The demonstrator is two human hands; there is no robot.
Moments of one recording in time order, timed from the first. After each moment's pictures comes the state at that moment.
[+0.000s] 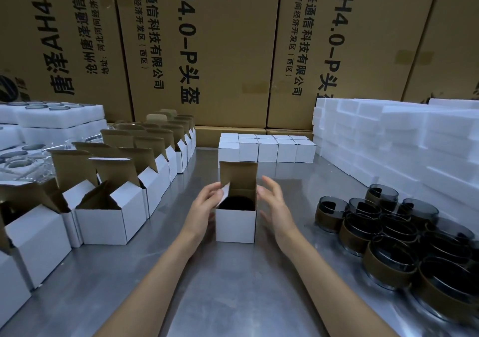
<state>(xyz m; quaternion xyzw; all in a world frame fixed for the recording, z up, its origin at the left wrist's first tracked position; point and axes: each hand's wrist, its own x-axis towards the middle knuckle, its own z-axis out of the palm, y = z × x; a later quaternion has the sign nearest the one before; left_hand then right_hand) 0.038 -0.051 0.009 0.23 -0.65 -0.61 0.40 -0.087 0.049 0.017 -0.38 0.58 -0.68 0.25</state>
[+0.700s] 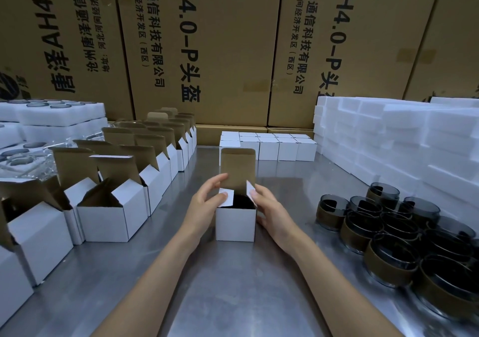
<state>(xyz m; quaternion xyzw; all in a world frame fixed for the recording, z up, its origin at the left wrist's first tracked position) 0.038 -0.054 0.011 0.21 -0.70 -0.55 0.41 -0.091 0.047 0.010 -0.41 0.55 -0.64 0.35</state>
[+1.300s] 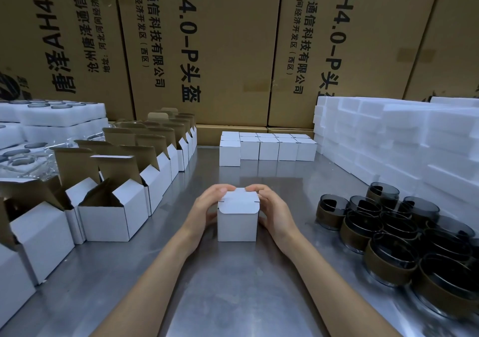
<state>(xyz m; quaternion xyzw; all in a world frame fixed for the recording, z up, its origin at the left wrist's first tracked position) 0.045 -0.047 0.014 0.19 -0.64 -0.66 0.34 -0.090 0.047 0.009 -0.38 0.52 -0.68 0.33</state>
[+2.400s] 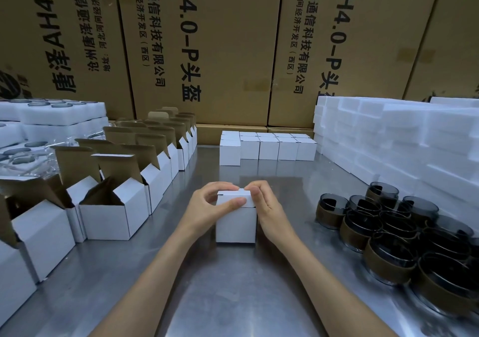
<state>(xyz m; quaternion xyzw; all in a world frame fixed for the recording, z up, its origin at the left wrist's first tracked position) 0.045 -0.047 0.016 0.16 -0.73 -0.52 0.42 -0.080 0.048 0.007 -0.49 0.63 -0.58 0.12</state>
